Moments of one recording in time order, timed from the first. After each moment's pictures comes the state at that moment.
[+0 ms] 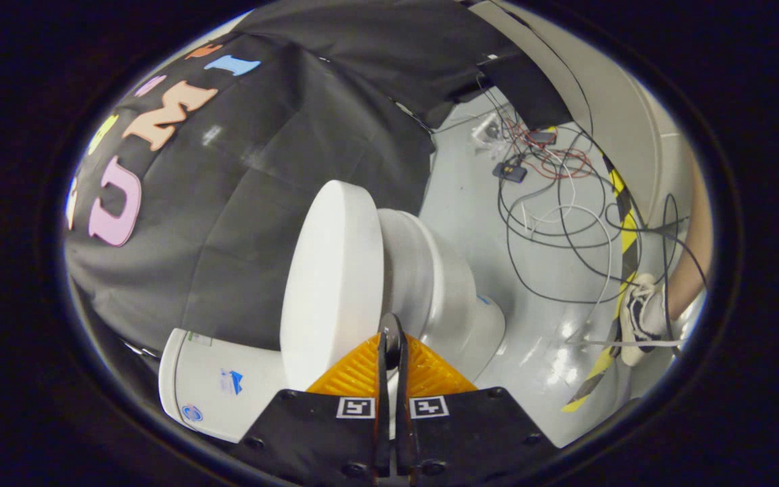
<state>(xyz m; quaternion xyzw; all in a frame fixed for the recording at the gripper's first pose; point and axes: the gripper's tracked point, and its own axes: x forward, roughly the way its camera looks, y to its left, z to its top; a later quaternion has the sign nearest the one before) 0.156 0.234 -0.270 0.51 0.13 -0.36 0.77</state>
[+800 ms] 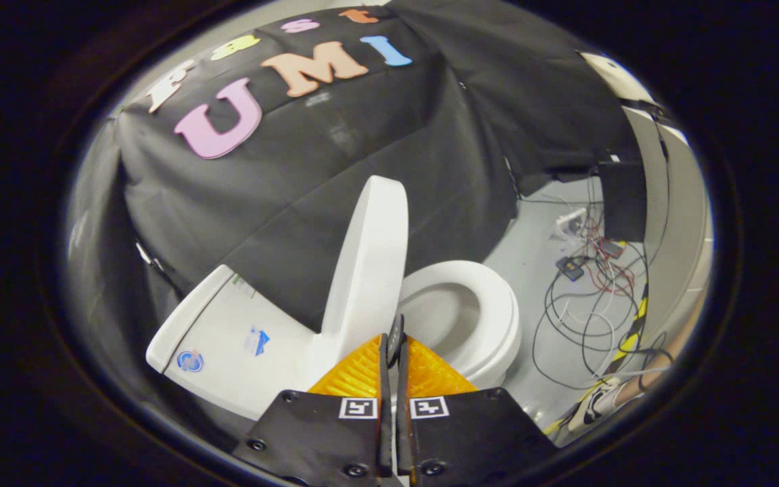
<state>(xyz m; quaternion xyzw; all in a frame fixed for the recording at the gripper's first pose) 0.187 0.278 -0.150 0.30 0.12 -0.29 0.90</state>
